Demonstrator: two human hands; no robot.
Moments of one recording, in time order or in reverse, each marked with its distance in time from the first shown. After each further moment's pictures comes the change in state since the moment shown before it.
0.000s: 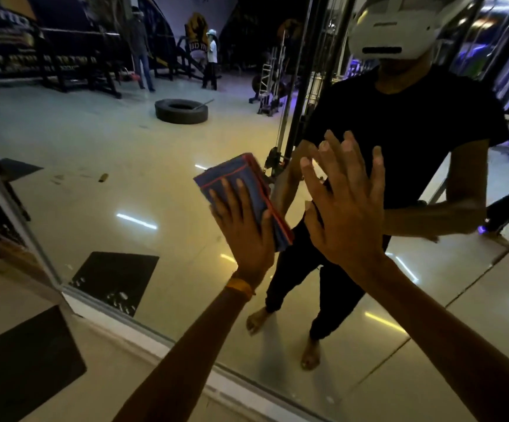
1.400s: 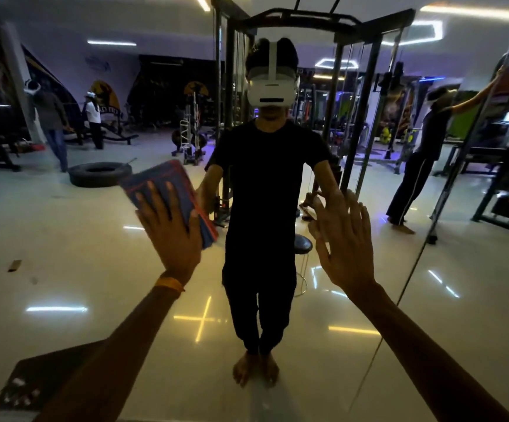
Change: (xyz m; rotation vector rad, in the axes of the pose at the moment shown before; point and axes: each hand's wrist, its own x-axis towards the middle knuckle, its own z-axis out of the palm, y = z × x) left_hand 0.152 -0.082 -0.079 0.083 -0.110 0.223; right_hand -0.021 -0.035 -0.021 -0.030 0.015 0.408
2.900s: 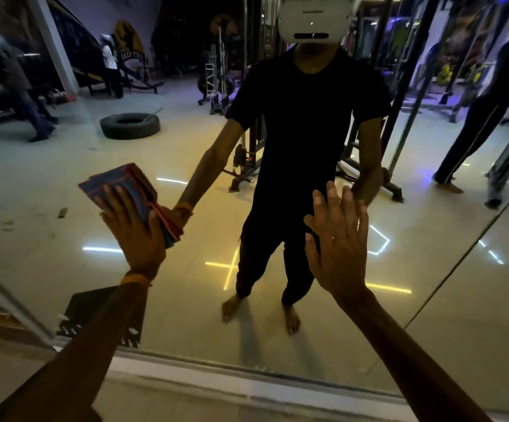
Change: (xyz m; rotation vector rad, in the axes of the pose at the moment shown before) left_hand -0.050 -0.119 -0.020 0.032 -0.061 -0.174; right_hand -0.064 -0.036 0.057 0.064 -0.115 0.030
